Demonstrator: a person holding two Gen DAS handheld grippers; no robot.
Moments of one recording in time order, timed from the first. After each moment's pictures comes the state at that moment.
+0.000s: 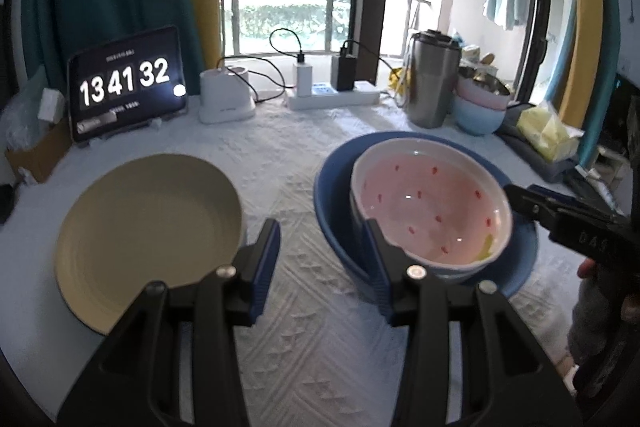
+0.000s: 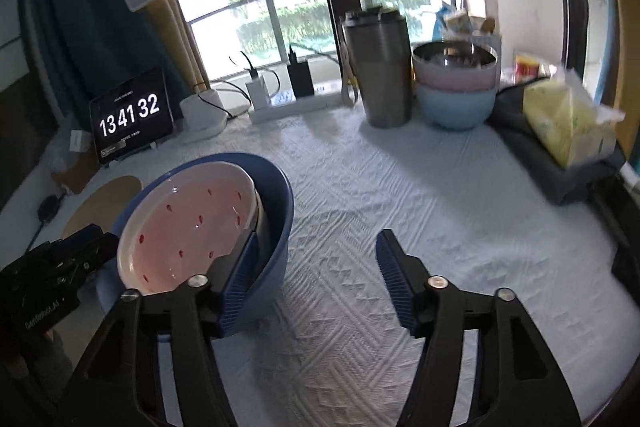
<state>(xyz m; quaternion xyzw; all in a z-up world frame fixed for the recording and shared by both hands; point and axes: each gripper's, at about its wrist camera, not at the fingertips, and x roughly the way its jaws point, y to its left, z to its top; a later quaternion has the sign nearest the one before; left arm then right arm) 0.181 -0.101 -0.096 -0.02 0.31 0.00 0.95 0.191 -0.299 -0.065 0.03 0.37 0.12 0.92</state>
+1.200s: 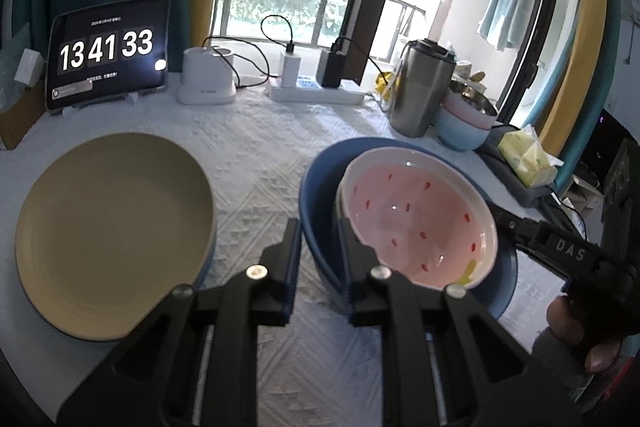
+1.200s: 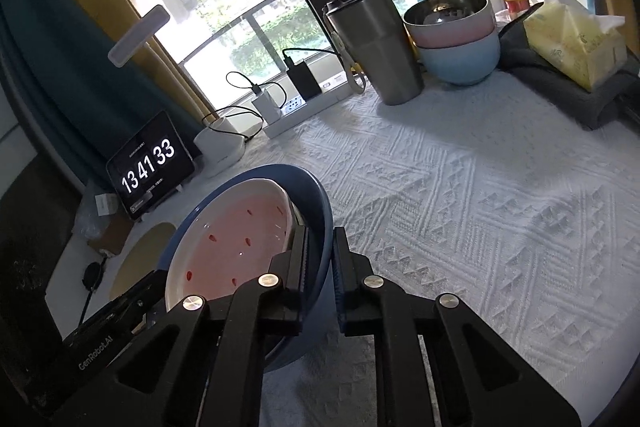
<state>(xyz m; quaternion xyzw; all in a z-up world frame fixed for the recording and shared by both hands) 0.195 -0.089 -0.100 -0.10 0.32 -0.05 0.94 0.197 -0.299 -0.073 0.17 0.37 0.12 0.91</state>
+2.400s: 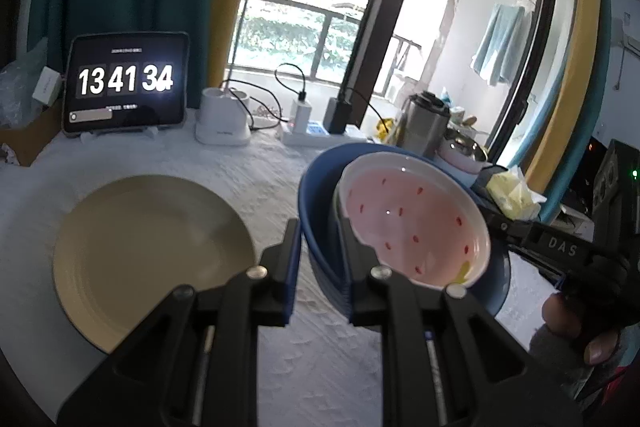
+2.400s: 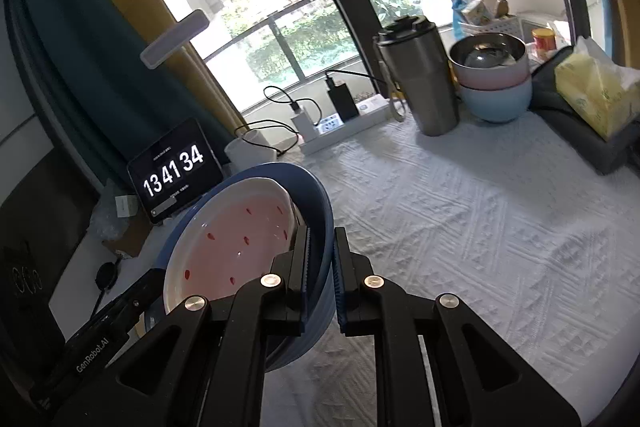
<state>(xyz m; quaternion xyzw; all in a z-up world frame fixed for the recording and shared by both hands) 0.174 -0.044 -0.063 -0.13 0.26 -0.06 0.95 0.197 -0.259 -0.028 0.14 0.35 0.15 0.91</state>
